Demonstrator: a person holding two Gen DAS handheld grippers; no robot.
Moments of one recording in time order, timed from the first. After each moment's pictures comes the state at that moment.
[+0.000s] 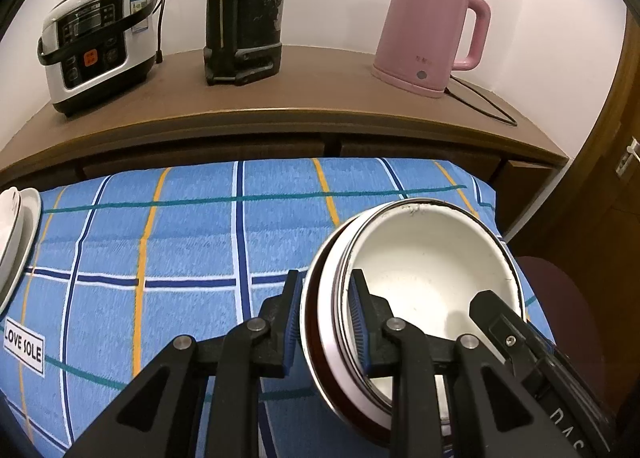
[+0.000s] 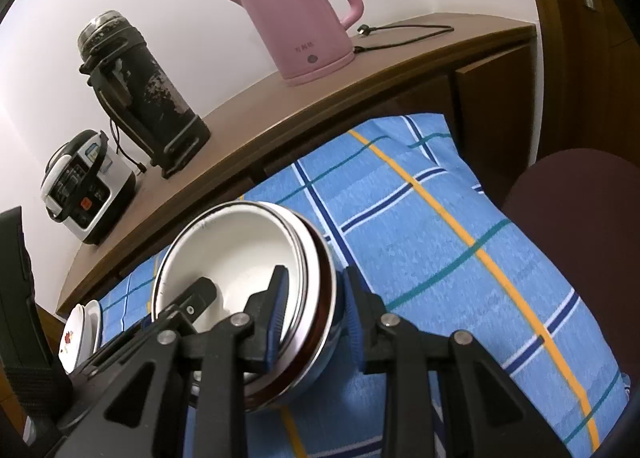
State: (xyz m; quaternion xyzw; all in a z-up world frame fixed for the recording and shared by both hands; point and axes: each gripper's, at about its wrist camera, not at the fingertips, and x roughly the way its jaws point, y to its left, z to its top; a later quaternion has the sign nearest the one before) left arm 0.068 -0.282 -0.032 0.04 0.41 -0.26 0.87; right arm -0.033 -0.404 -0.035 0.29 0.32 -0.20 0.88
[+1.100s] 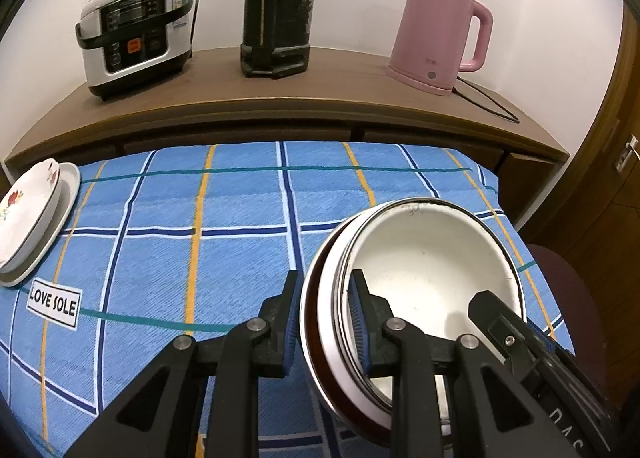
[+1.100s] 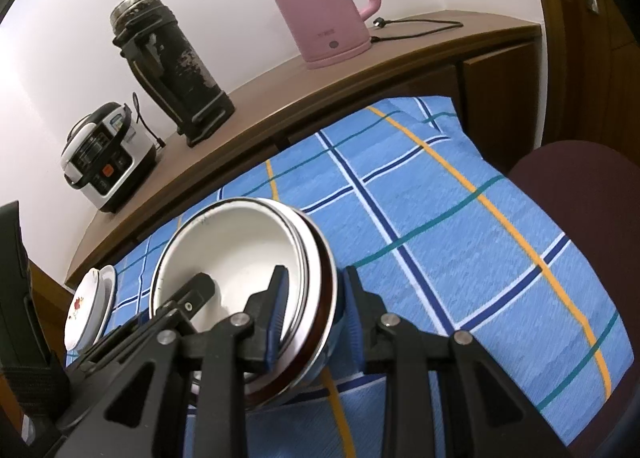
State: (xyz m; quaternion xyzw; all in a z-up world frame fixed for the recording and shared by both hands) left arm 0.037 -0.235 -0.028 0.04 0.41 -0.24 0.88; right arm -0.059 -0.359 -0.032 0.28 0.33 -0.18 0.88
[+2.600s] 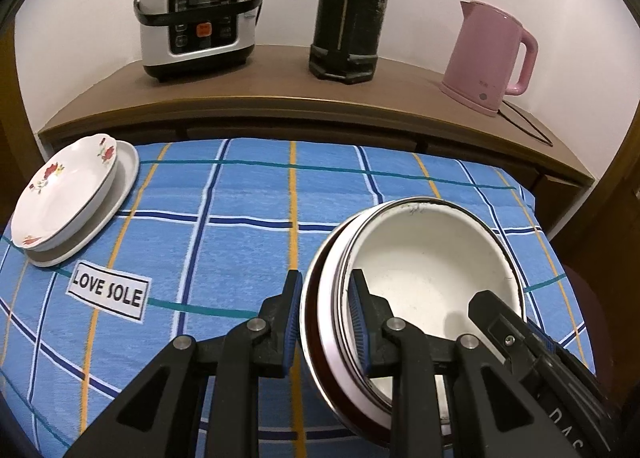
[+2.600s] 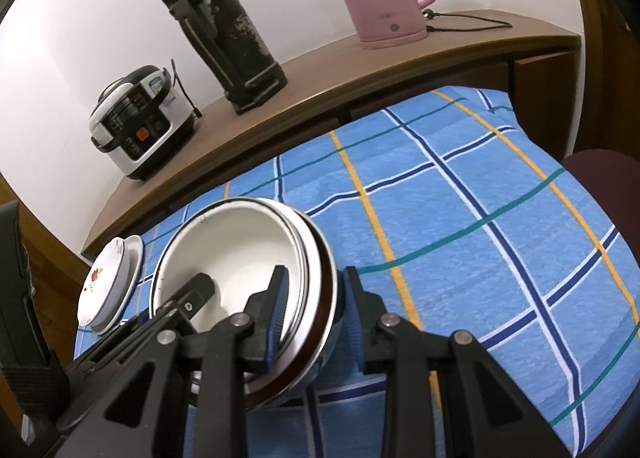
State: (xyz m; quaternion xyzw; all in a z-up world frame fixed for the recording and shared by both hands) left arm 0.050 -0.171 -0.029 0.01 0.41 -0.19 0.89; right arm -0.028 -0.303 -0.034 0.26 0.35 -0.13 0.89
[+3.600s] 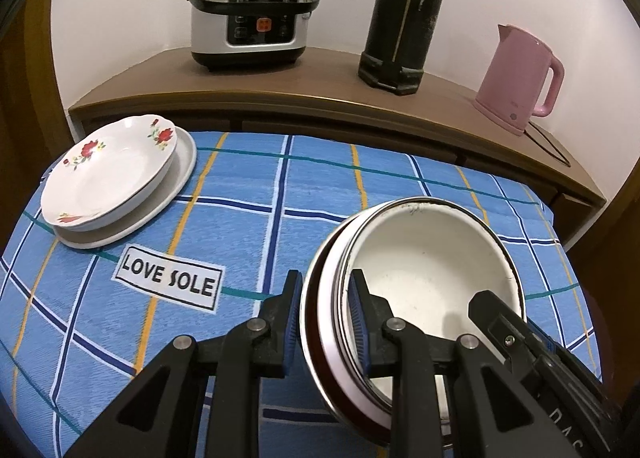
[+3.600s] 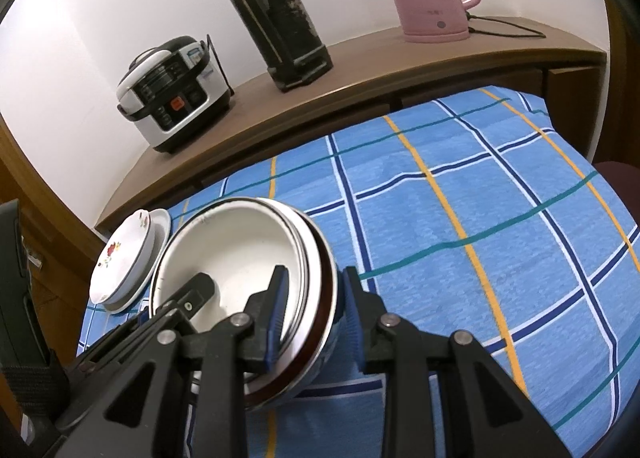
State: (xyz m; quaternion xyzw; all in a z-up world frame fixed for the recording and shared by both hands) left arm 0.056 -0.114 -0.025 -0.01 0.41 -0.15 0.90; right arm -0.010 -0.251 -0.031 0.24 0.36 -0.10 0.90
